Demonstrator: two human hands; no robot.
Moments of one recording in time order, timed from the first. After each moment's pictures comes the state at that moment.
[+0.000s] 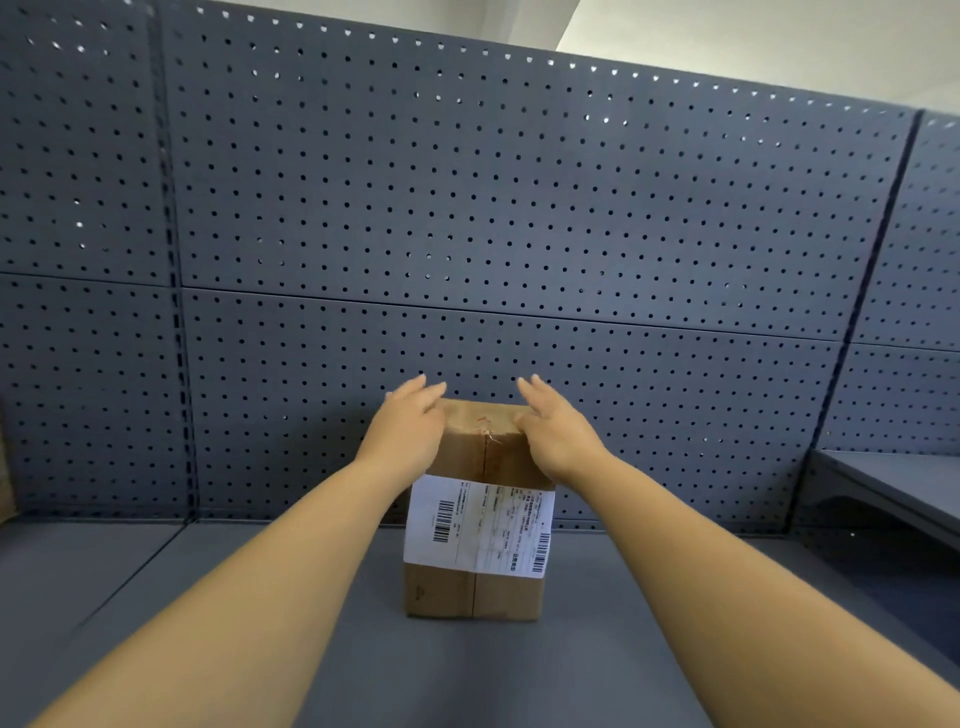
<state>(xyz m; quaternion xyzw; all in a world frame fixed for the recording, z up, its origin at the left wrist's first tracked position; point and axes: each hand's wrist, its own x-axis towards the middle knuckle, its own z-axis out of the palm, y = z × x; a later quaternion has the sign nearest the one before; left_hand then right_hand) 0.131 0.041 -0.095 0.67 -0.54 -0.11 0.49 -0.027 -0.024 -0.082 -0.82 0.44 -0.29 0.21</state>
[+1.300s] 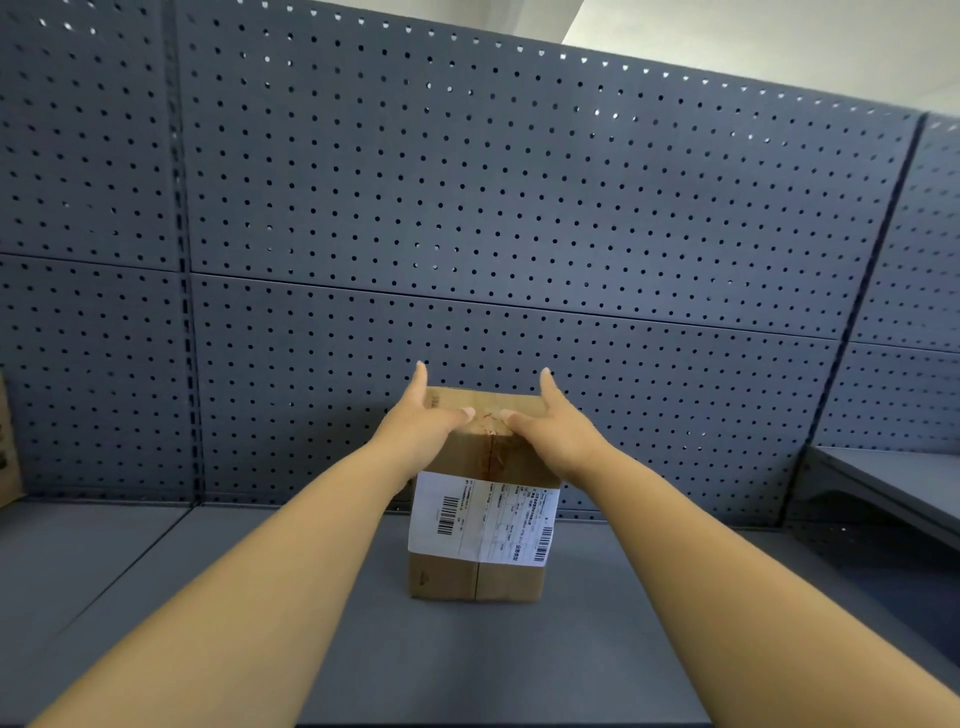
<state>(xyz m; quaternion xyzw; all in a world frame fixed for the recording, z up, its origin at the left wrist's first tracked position) 0.126 0.057 -0.095 0.64 -0.46 -0.29 0.54 -0.030 0.002 -0.079 -0.78 0.47 -0.29 0.30</state>
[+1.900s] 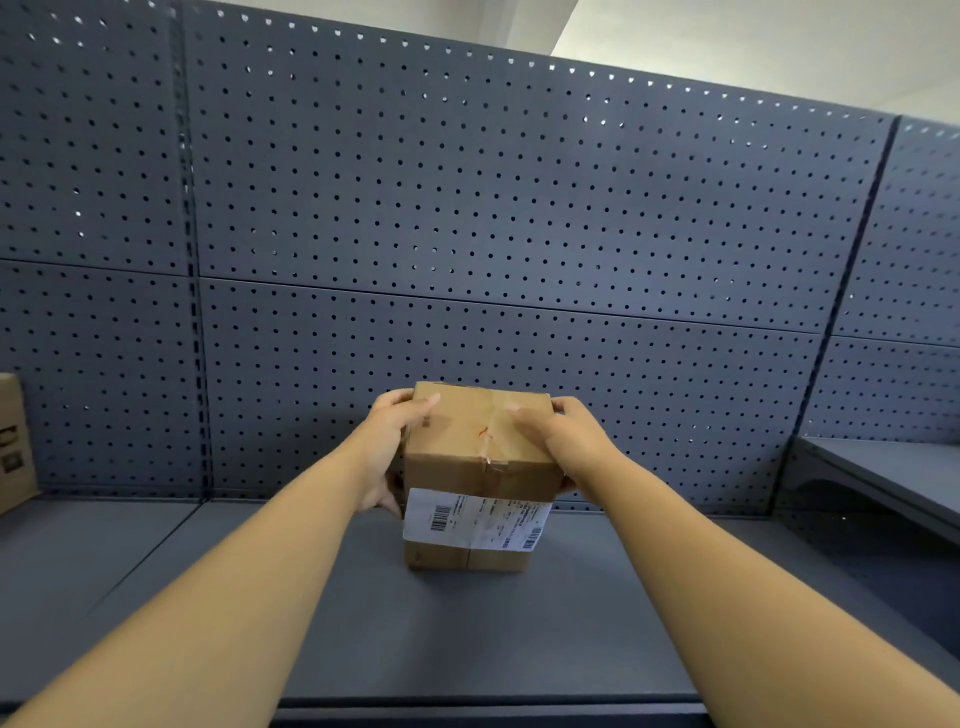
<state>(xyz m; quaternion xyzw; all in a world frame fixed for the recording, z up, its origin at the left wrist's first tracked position) 0.145 0.083 -0.107 0.57 -0.36 -0.45 0.59 -0.042 0.013 -0.090 -0.66 0.47 -0.37 0.45</state>
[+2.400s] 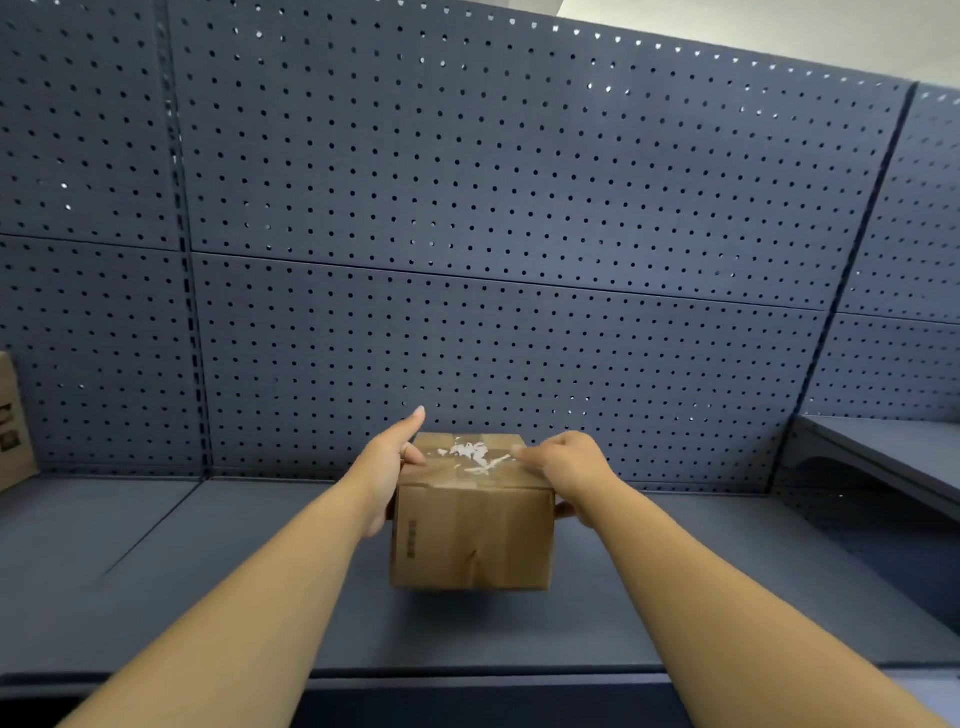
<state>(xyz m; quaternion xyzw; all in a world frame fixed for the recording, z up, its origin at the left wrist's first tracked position) 0.145 0.081 -0.160 0.59 -0.34 -0.44 0.58 -0.045 0.011 -0.136 -0.64 0.53 -0.34 0.44</state>
